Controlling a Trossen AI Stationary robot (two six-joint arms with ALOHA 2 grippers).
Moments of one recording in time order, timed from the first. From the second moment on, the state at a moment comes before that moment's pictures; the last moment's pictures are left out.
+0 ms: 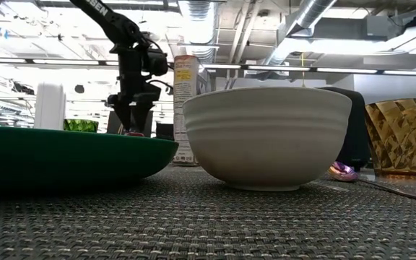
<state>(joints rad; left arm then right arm) 0.81 1.72 1.34 -0.92 -0.14 0.01 -0.27 1.62 2.30 -1.47 -0.44 0.20</state>
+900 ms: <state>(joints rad) 0.81 1.74 1.27 -0.85 -0.11 -0.01 -0.27 1.62 2.30 -1.47 -0.41 0.20</state>
